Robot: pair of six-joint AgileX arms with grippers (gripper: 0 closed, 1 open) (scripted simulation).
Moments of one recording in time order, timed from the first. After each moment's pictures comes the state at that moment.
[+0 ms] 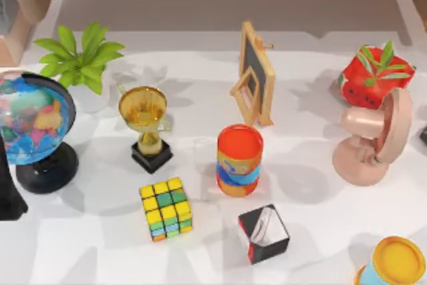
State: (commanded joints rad) left arm 0.00 0.00 0.00 0.00 0.00 0.00; right arm -0.48 2.27 1.01 1.24 -0.44 -1.55
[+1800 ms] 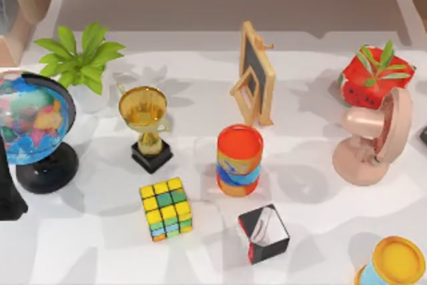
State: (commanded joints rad) left arm 0.00 0.00 0.00 0.00 0.00 0.00; right arm -0.44 2.37 1.26 1.11 -0.39 -1.55
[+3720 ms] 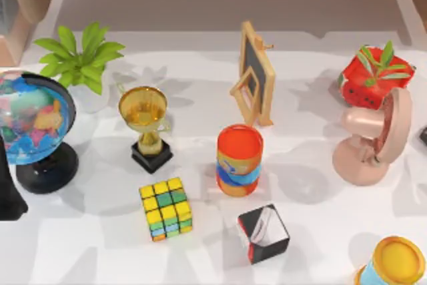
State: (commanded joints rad) left arm 0.00 0.00 0.00 0.00 0.00 0.00; right arm -0.01 0.03 0.02 0.02 -0.01 -0.03
